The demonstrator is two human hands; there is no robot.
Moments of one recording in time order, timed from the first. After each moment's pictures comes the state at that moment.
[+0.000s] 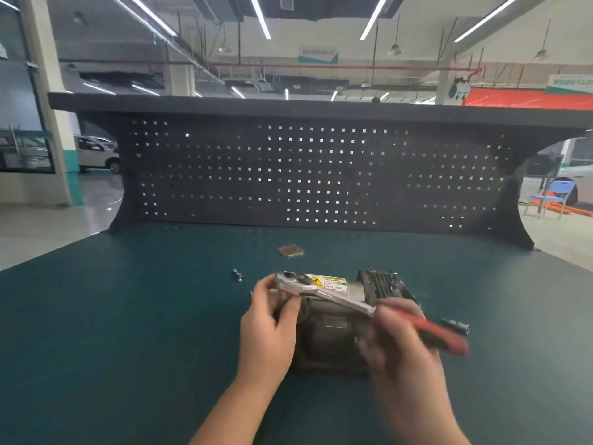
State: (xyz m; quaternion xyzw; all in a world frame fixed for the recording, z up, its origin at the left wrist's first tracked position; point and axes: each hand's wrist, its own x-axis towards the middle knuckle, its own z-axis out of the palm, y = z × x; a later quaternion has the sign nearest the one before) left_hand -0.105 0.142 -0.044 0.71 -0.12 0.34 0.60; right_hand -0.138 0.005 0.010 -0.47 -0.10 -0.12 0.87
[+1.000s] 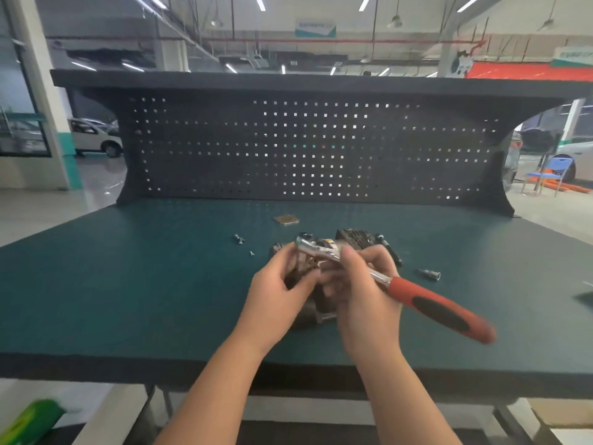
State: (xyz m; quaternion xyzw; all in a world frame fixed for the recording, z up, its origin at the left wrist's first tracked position) left_hand -0.165 0.140 -0.035 0.74 -0.21 0.20 0.60; right_hand -0.197 0.024 -0.017 -0.46 -0.13 -0.25 0.84
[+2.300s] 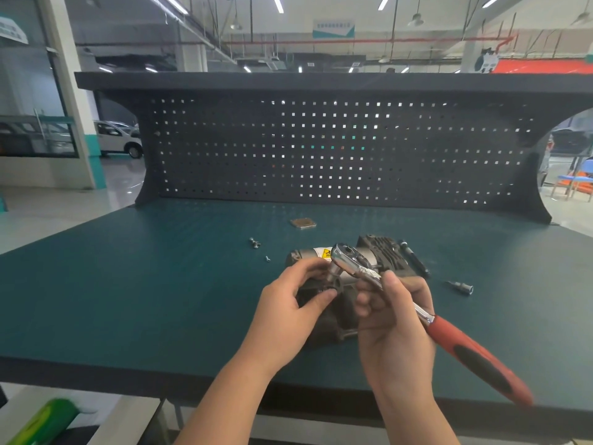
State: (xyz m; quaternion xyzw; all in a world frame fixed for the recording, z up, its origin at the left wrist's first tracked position) left_hand -0.154 0.151 -0.045 0.75 -0.24 0.23 0.58; right_hand -0.188 0.027 -0.033 -0.31 -0.16 -0.23 0.91
